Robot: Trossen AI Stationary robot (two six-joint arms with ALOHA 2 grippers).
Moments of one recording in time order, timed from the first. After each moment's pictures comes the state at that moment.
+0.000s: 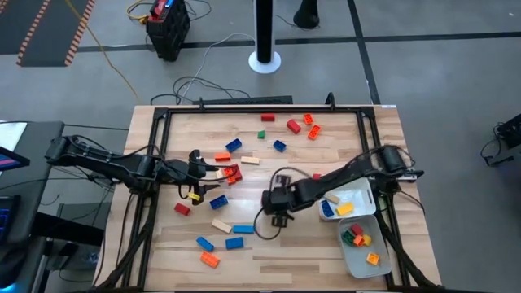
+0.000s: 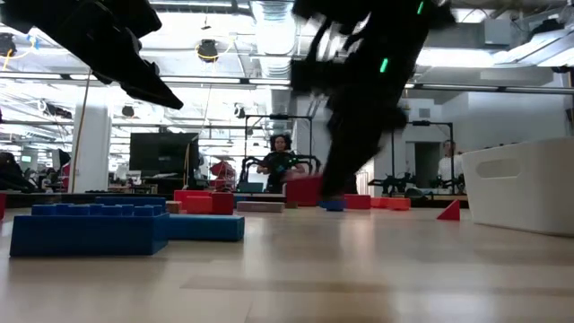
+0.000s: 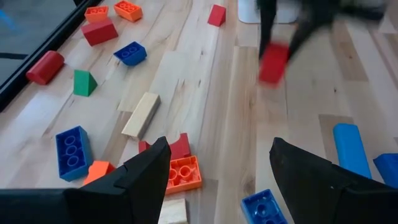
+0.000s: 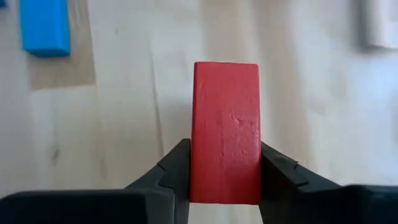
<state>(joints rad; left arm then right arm) -0.15 0.84 0.52 -0.22 -0.33 -0.13 0.26 1.89 1.30 -0.57 0.28 0.30</state>
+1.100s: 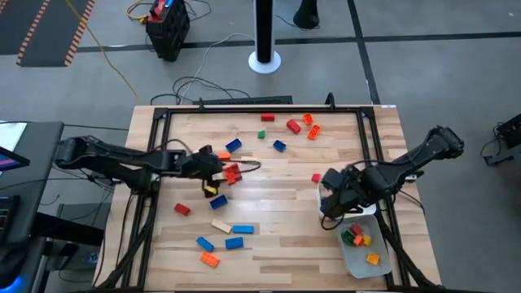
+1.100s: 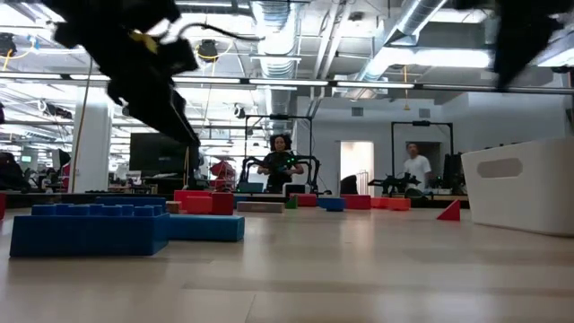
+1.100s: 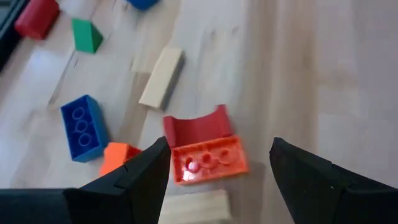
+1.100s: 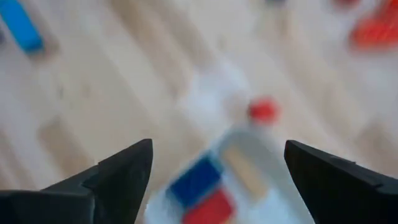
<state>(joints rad) 0.05 1.17 0.64 -0.24 -0.23 -0.01 0.47 1.30 1.14 -1.19 0.43 1.03</state>
